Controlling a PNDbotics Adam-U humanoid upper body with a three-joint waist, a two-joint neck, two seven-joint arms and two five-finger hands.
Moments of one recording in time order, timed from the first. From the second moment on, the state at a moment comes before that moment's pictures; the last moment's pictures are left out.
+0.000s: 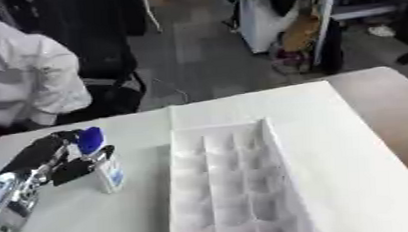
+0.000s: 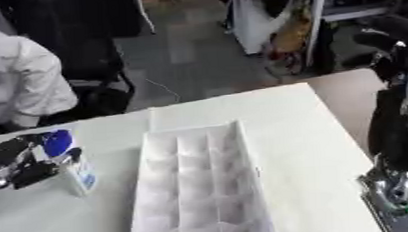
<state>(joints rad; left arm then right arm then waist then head) -0.69 0.48 -0.10 -1.21 -0.91 0.16 -0.26 -0.44 -0.44 0.04 -1.98 0.08 -0.32 -0.50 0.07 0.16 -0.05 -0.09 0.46</state>
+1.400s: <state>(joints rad) -0.71 0.44 -0.08 -1.02 -0.79 0.05 0.19 -0.45 -0.44 0.05 -1.98 0.07 -0.31 -0.49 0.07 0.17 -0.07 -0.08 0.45</state>
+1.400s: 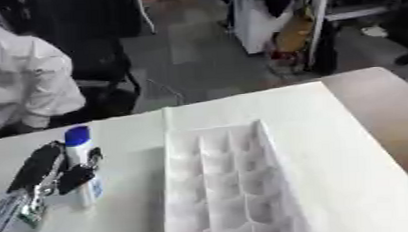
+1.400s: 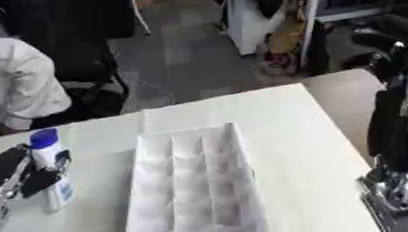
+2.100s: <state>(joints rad) -0.73 0.46 -0.11 -1.19 -0.71 -0.03 0.24 -0.45 -0.44 0.05 -1.98 0.07 -0.31 -0.49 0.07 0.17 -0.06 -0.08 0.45</state>
